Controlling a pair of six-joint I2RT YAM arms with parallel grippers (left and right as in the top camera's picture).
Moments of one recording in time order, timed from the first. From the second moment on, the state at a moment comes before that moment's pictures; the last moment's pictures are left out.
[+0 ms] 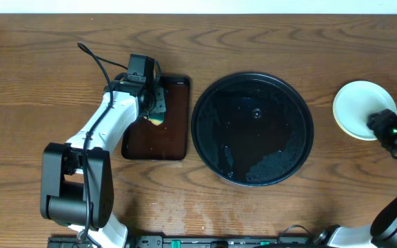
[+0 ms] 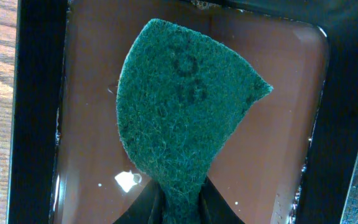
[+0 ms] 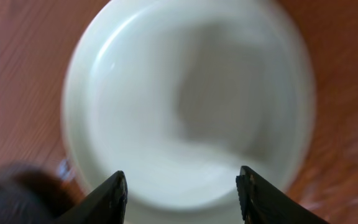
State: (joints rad) left arm -0.17 1.79 1.19 -0.60 0.02 -0.30; right arm -0.63 1.62 0.88 -0.25 -0.37 0.30
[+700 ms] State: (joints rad) left arm -0.17 1.79 1.19 -0.60 0.02 -0.30; right arm -0.22 1.59 0.88 -0.42 -0.33 0.19
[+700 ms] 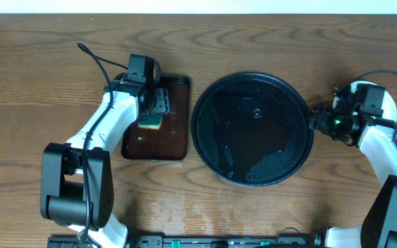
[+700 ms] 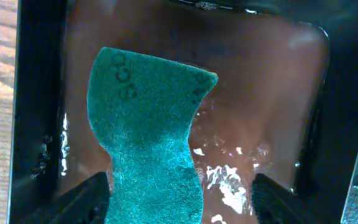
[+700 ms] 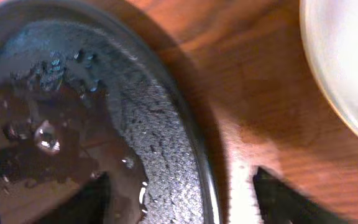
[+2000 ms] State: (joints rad) left arm -0.17 1.79 1.19 -0.60 0.02 -0.30; right arm -0.21 1.59 0.88 -0.39 -0.32 0.17
